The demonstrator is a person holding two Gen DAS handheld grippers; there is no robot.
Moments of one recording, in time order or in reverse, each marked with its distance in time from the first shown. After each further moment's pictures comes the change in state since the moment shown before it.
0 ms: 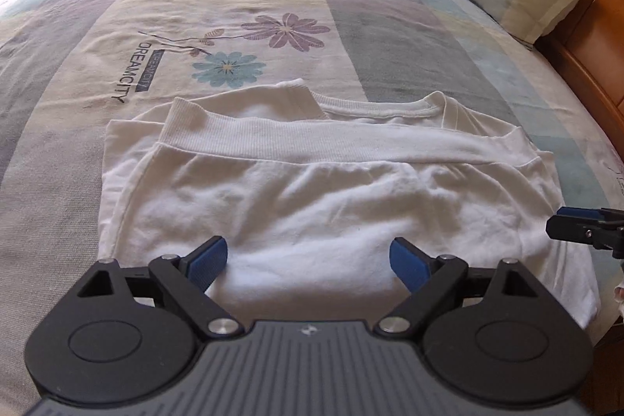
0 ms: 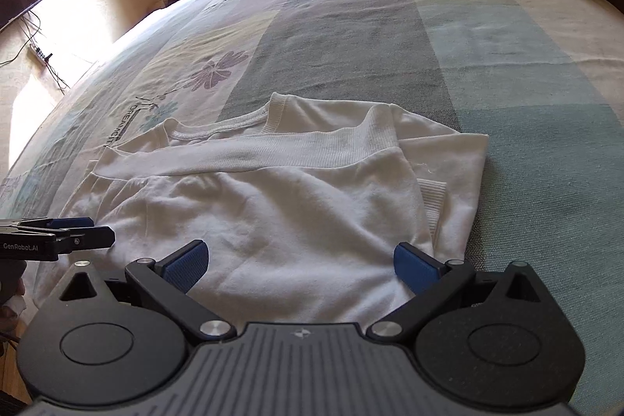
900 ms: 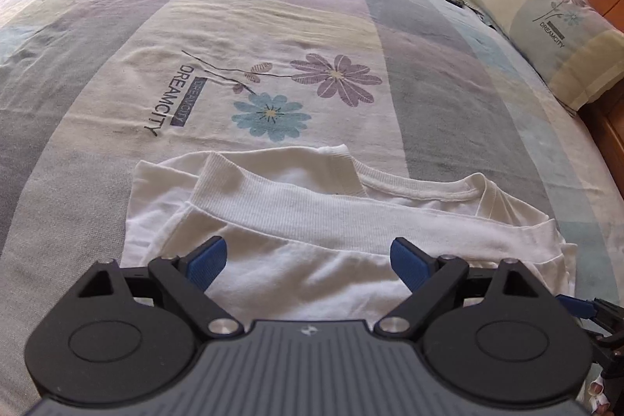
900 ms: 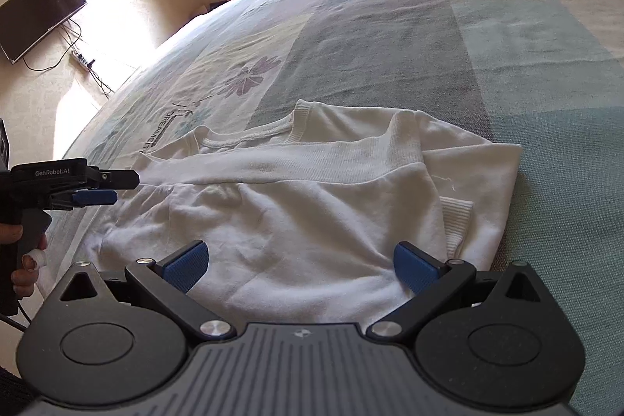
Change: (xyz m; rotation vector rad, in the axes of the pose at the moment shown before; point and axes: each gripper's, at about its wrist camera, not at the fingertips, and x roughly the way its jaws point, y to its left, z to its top) left arm 0.019 0.023 0.041 -0.197 -0.029 0.075; right arm 0.014 -0.016 0.007 -0.021 -0.006 0.149
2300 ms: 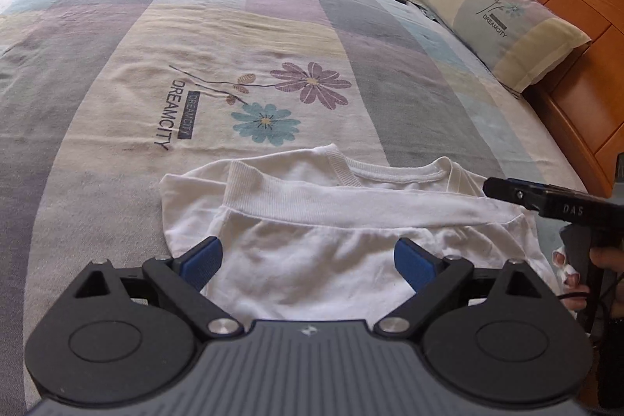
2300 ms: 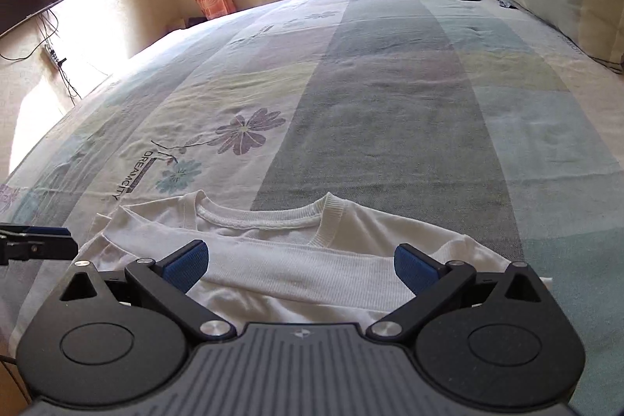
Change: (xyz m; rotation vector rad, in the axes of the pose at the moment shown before) left arm -0.046 0.054 -0.004 0.096 0.016 -0.200; right arm 0.043 0.063 0.066 -0.099 -0.104 -0.153
